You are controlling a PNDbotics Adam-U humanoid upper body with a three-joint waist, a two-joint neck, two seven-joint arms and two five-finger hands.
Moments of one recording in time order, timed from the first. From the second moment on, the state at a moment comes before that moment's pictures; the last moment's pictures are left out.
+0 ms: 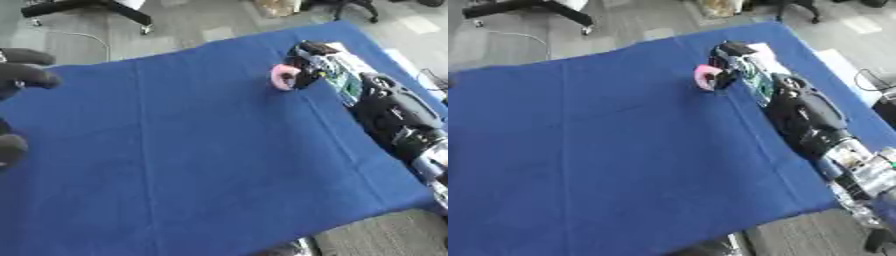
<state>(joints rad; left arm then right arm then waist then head) -0.46 0.23 -0.15 -1.82 -0.03 -0.23 -0.45 -0.74 -0.61 0.19 -0.92 0.75 0.01 0.08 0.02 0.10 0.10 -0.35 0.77</state>
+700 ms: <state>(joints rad) -0.46 0.27 -0.20 -1.75 -0.03 -0.24 -0.52 -0.65 -0.71 0.25 -1.61 0.58 0.04 0.03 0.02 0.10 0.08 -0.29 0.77</state>
